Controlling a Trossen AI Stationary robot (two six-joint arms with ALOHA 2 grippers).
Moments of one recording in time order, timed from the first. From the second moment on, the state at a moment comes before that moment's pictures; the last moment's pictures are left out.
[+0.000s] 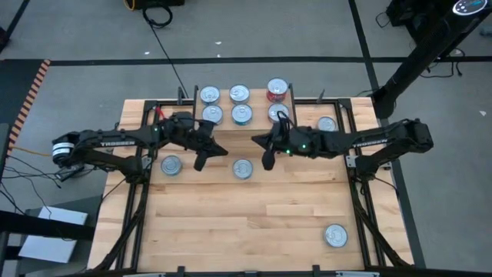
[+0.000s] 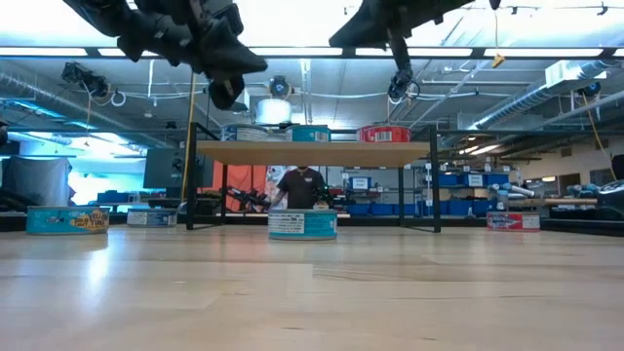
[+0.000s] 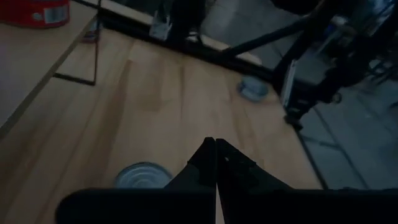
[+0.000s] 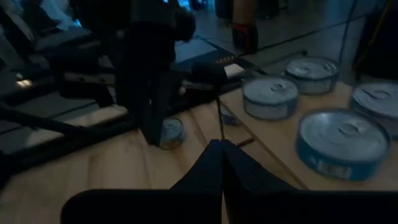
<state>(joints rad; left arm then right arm) 0.29 1.13 0.71 0.06 0.47 -0.22 -0.01 1.37 0.97 0.12 0.33 0.29</state>
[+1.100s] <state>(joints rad) 0.08 1.21 0.70 0.04 -0.03 -0.47 -0.21 1.37 0.95 0.10 -0.10 0.22</state>
